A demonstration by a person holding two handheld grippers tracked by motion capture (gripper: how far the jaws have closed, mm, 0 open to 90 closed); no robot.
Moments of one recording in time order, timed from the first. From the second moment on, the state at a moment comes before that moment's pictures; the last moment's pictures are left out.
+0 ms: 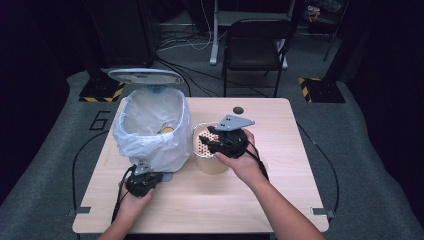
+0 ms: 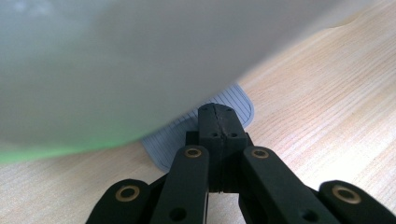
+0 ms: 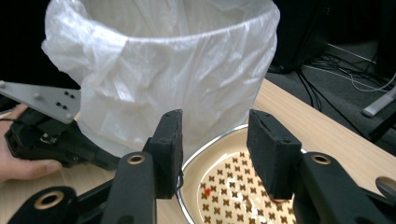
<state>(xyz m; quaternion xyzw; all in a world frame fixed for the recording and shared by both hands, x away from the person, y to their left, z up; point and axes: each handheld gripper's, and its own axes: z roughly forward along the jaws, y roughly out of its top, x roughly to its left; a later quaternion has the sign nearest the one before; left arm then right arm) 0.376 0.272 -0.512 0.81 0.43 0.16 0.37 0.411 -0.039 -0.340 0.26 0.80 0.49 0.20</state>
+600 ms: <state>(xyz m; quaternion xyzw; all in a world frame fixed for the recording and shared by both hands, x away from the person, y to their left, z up) 0.376 0.273 -0.512 0.81 0.43 0.16 0.37 0.401 -0.039 -0.402 0.28 0.81 0.47 0.20</state>
